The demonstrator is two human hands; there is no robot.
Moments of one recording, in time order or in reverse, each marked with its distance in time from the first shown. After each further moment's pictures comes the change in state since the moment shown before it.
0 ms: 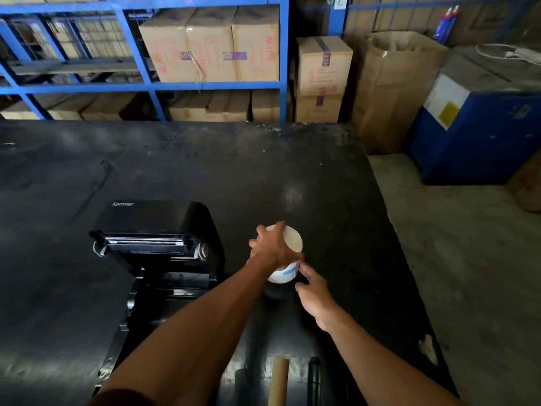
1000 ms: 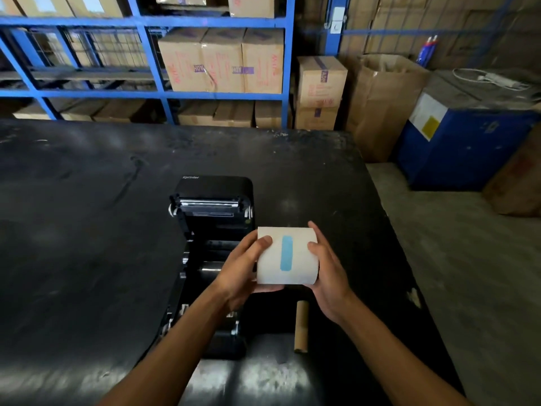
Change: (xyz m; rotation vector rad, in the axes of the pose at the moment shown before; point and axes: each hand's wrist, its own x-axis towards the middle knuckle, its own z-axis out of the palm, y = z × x) left_hand -0.192 -0.121 -0.058 -1.262 -0.268 0.078; right_hand -0.196 -0.084 0.030 0.593 -0.067 -0.231
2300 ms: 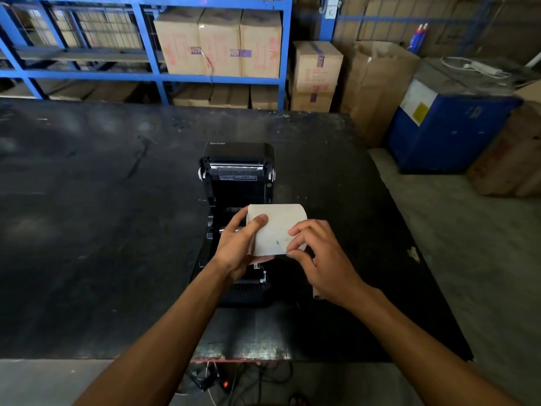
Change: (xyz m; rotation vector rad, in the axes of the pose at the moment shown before) left_hand -0.041 -0.022 -0.062 -0.081 0.129 0.073; right_hand -0.085 0.022 0.040 -1.119 -0.176 -0.709
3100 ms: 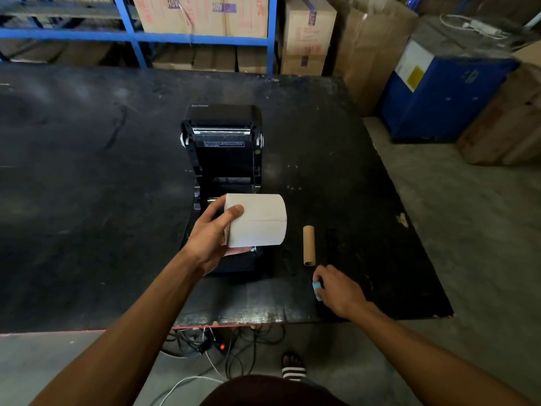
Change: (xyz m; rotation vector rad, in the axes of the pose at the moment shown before) left_hand -0.020 -0.019 -0.038 0.055 -0.050 -0.075; right_hand -0.116 0.110 0.058 -0.325 -0.507 0.635
